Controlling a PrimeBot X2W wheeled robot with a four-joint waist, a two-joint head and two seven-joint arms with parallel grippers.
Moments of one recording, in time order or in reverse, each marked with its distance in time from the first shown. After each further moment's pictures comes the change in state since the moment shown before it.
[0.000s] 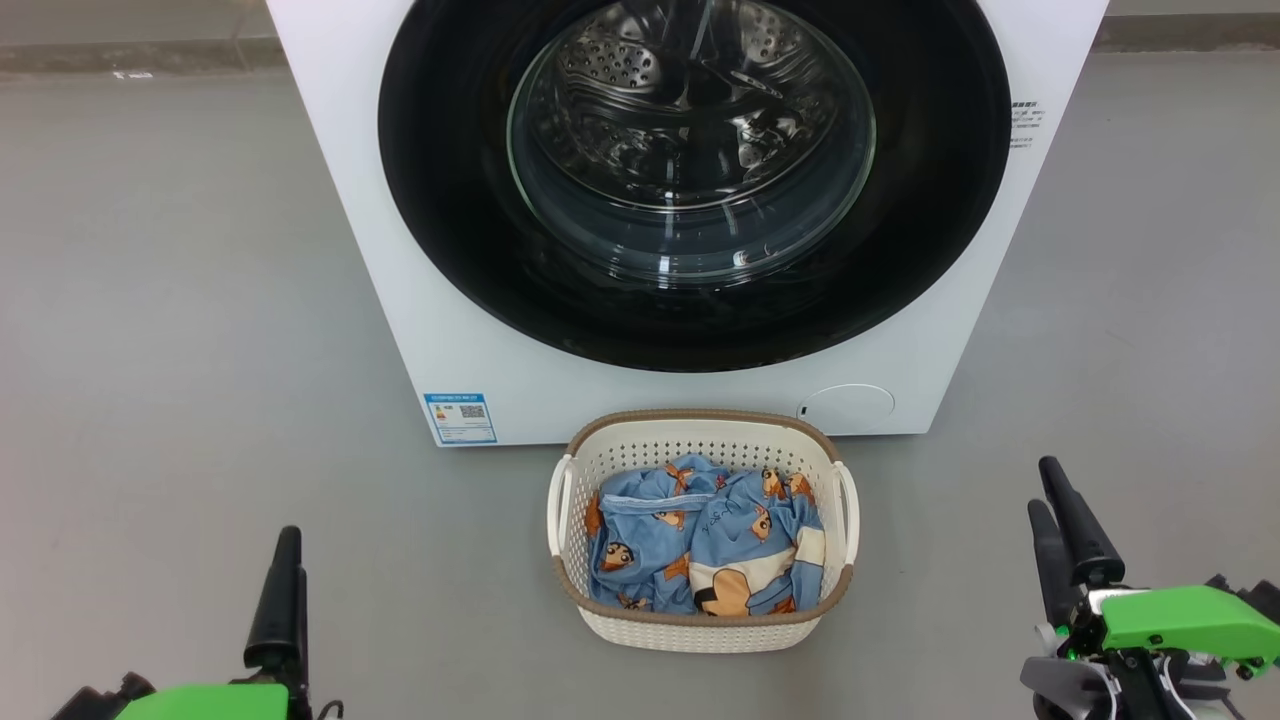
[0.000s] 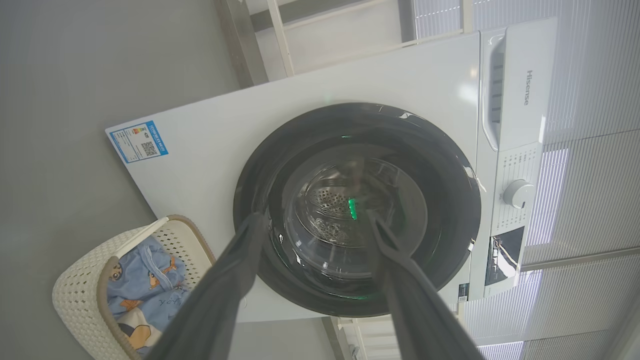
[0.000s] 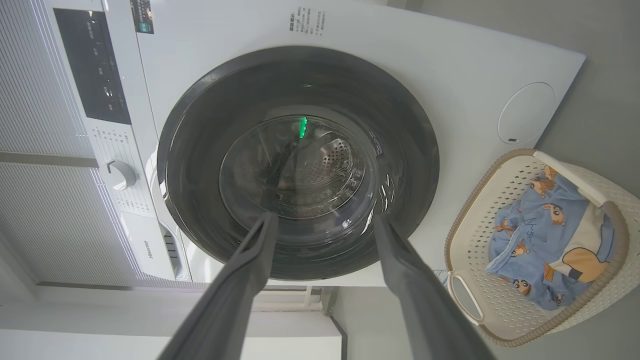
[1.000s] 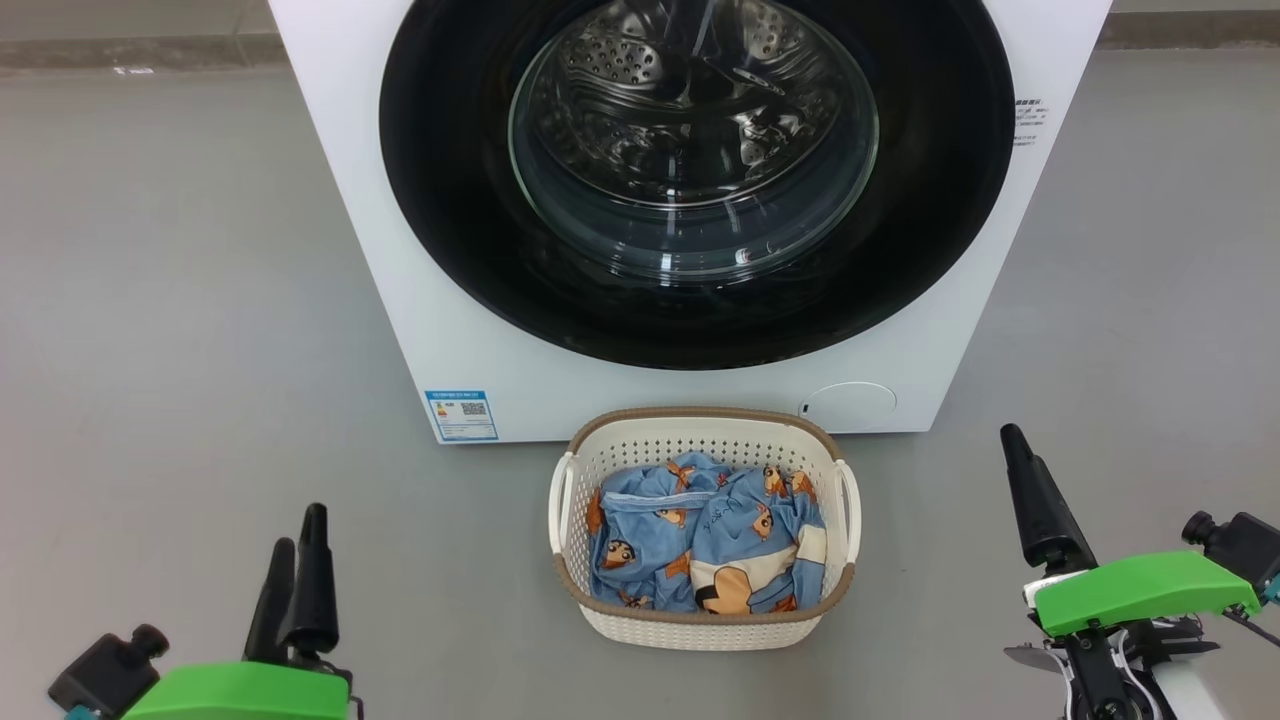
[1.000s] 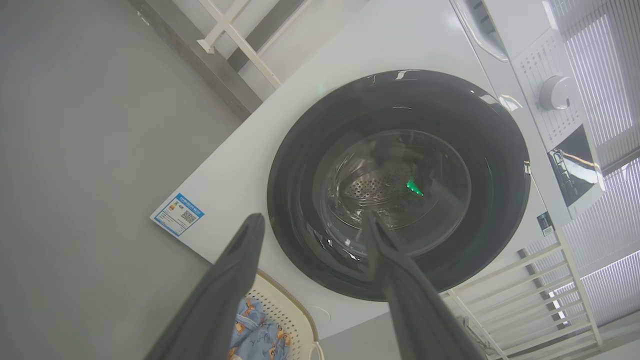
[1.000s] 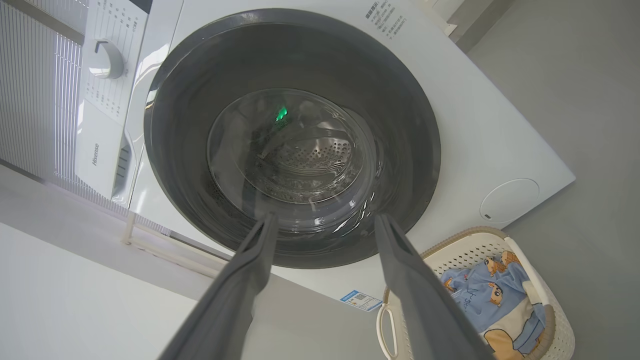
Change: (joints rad) left arm -0.033 0.022 -0.044 -0.002 0.443 0.000 -0.086; right arm -0.055 -0.044 0.090 -0.010 -0.406 0.000 -0.087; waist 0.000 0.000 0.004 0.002
